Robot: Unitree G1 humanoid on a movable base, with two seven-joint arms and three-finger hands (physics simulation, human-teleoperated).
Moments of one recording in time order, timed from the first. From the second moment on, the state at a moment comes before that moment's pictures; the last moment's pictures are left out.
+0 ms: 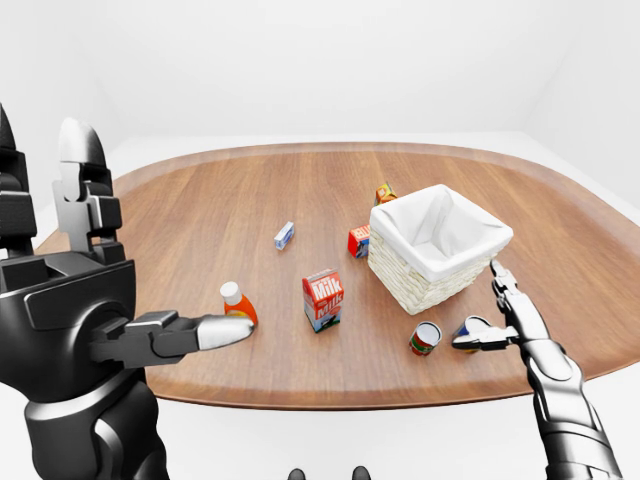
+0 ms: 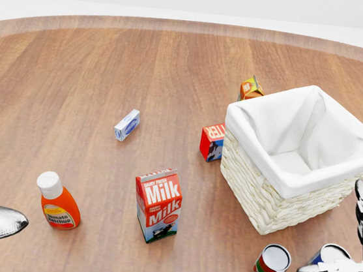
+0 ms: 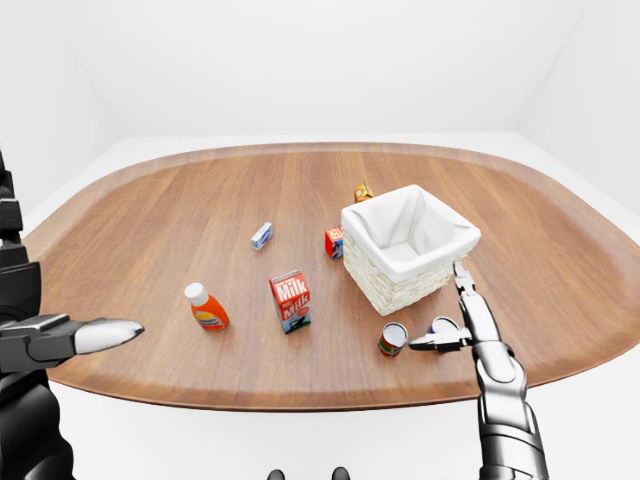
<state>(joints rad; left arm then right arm) -0.02 0.06 0.24 -0.96 -0.23 0.09 -0.03 -0.10 -0.37 -0.37 0.40 -0.16 -0.09 0.25</state>
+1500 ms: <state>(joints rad) -0.02 0.07 0.27 -0.98 -0.28 0.09 -0.01 -0.13 -0.42 -0.31 0.43 -0.47 -0.09 0.33</state>
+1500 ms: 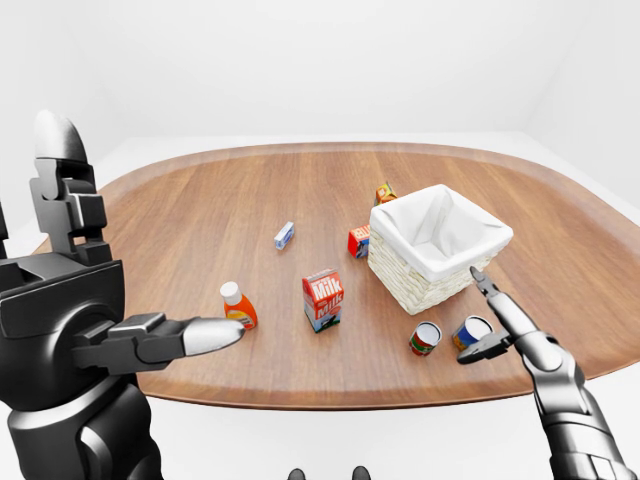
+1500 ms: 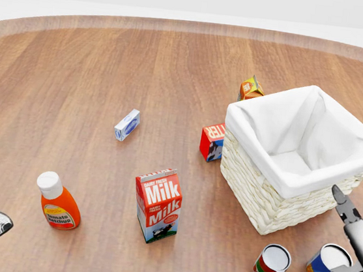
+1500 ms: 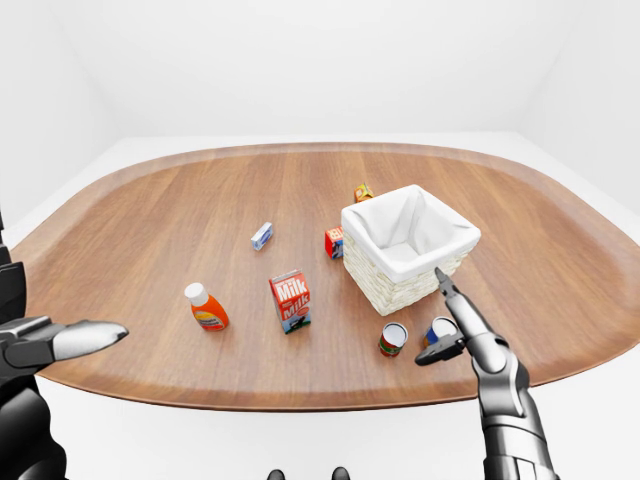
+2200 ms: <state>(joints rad) -0.03 0.08 0.28 -0.97 -0.29 0.09 -0.01 -0.27 -0.51 -0.23 0.71 -0.60 -0.09 0.24</state>
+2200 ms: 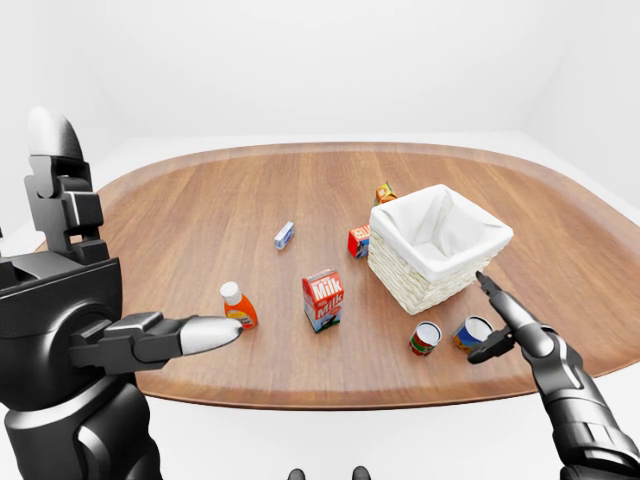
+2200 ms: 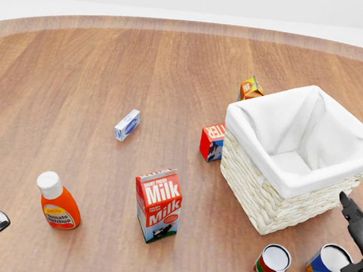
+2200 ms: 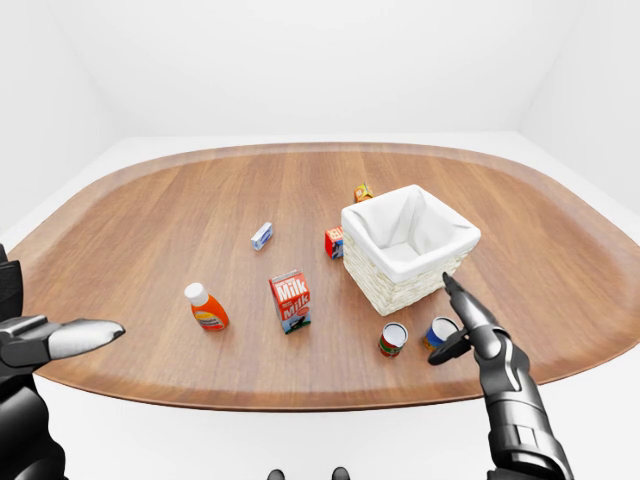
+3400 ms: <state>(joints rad) -0.02 0.08 0.29 -0.98 -0.30 0.09 -0.01 -0.44 -0.54 -0.10 1.03 -0.79 -0.09 0.14</state>
